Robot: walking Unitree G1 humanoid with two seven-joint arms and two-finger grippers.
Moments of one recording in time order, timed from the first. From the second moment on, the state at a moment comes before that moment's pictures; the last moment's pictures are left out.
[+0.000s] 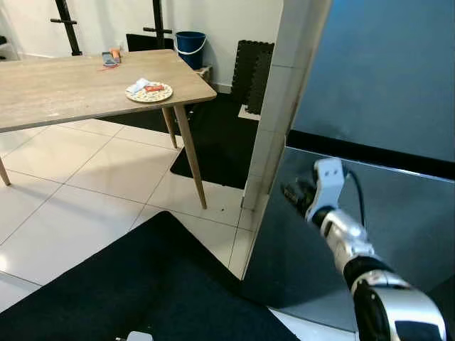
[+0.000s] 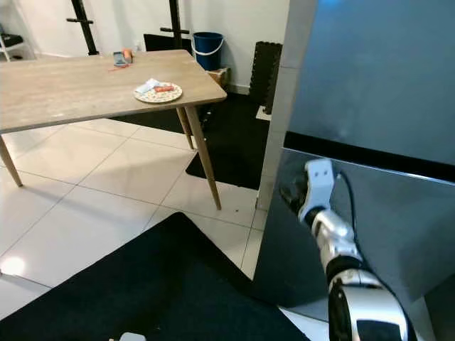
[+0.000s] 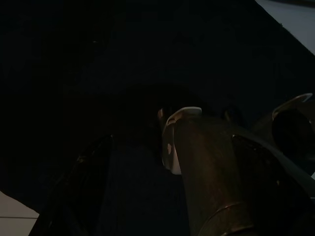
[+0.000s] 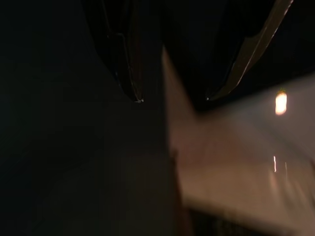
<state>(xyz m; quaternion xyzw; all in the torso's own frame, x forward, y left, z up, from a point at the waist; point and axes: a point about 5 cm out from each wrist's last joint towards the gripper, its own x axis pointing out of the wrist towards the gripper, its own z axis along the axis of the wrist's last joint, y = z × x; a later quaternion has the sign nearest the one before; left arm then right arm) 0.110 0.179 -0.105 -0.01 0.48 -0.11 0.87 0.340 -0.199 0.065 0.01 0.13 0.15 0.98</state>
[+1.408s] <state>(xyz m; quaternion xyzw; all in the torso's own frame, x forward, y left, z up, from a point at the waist) 0.119 0.178 -0.106 0.03 0.51 -0.12 0.85 0.137 -0.231 -0.094 -0.08 0.54 0.08 0.83</state>
